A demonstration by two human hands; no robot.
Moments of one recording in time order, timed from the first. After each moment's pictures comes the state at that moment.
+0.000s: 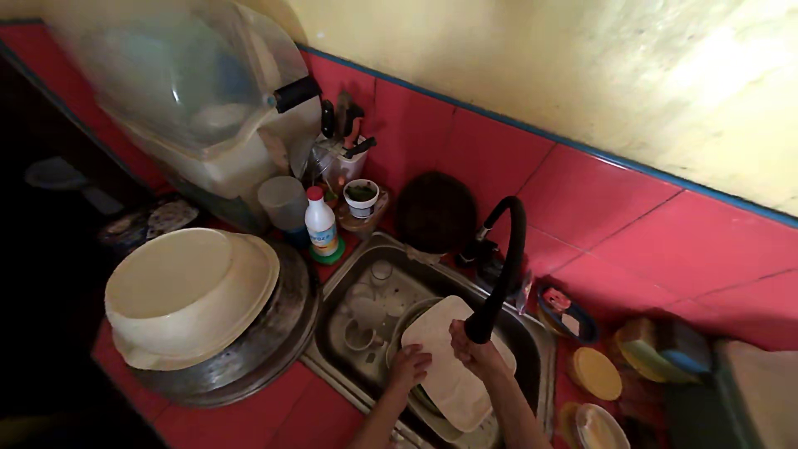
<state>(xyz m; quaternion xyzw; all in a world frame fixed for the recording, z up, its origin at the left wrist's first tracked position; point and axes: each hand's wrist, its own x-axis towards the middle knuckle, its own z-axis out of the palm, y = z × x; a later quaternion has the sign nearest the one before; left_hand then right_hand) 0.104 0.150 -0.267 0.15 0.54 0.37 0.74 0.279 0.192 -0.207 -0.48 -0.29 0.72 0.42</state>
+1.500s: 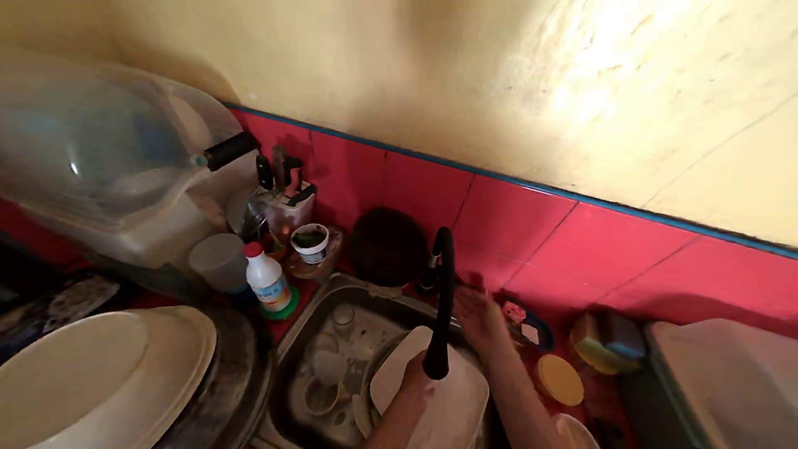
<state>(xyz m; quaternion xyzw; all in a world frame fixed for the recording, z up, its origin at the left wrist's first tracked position) 0.178 0.204 -0.187 0.23 0.51 0.29 0.77 0.318 0.263 -0.096 -0.53 -0.12 0.54 0.64</state>
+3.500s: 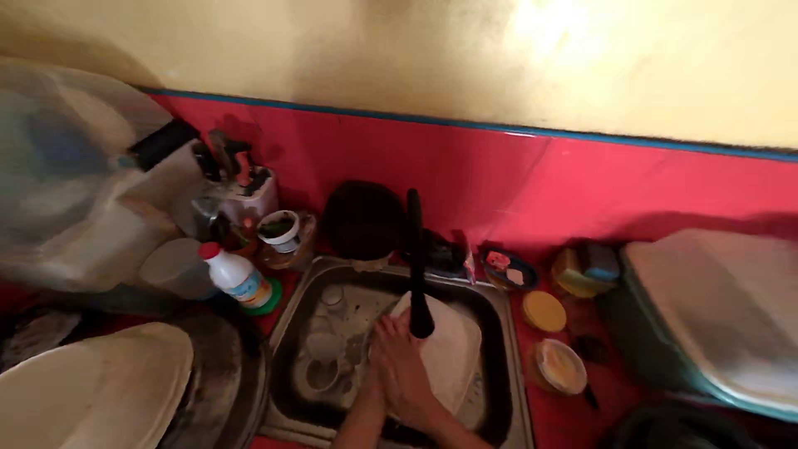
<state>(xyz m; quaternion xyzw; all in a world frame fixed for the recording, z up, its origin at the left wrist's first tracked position) 0.149 0.168 -0.120 0.24 0.48 0.45 0.71 0.195 0.137 -0.202 -0.62 -0.67 0.21 0.35</state>
